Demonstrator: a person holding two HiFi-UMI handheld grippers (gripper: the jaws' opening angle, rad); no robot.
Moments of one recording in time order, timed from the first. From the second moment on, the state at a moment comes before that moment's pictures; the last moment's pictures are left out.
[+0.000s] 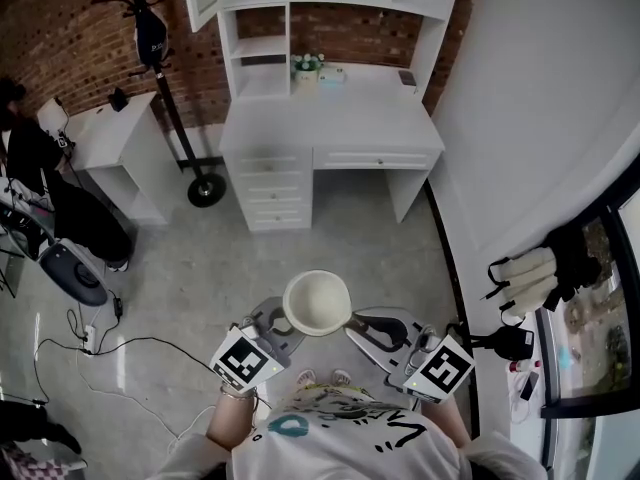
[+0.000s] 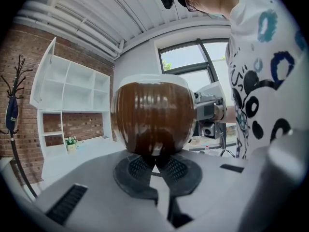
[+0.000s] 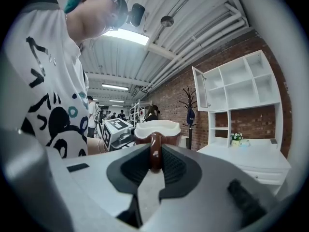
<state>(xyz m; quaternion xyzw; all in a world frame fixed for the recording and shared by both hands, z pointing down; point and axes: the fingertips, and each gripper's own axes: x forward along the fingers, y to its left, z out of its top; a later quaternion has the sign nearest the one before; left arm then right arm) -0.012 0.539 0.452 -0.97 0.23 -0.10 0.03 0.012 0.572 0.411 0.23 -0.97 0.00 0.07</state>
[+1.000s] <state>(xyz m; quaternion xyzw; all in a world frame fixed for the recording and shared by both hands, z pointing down) 0.029 0.388 0.449 -0.96 0.25 -0.10 0.03 0.054 0.421 0.408 0.22 -0.97 -0.01 0.07</state>
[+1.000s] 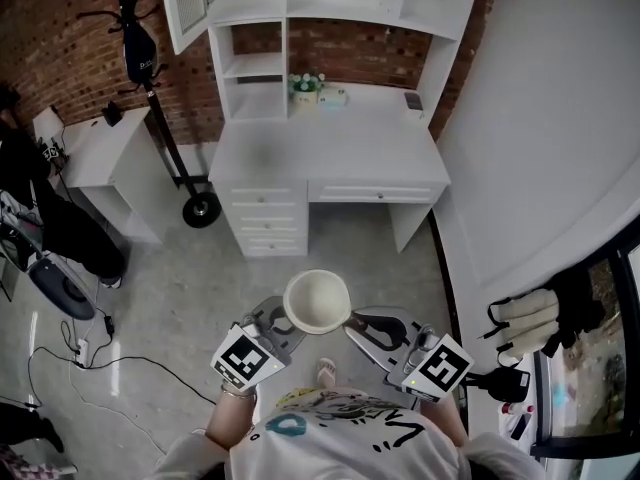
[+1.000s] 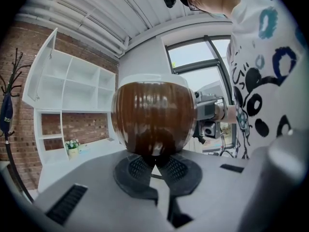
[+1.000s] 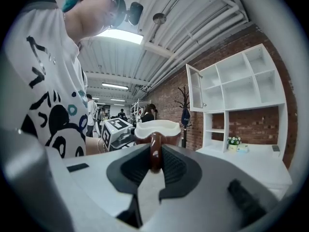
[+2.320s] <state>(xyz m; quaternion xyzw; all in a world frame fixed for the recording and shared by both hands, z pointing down) 0.005 0.132 0.433 -0.96 0.26 -0.10 0.04 0.031 0.164 0.393 0.21 -0.98 -0.01 0.06</state>
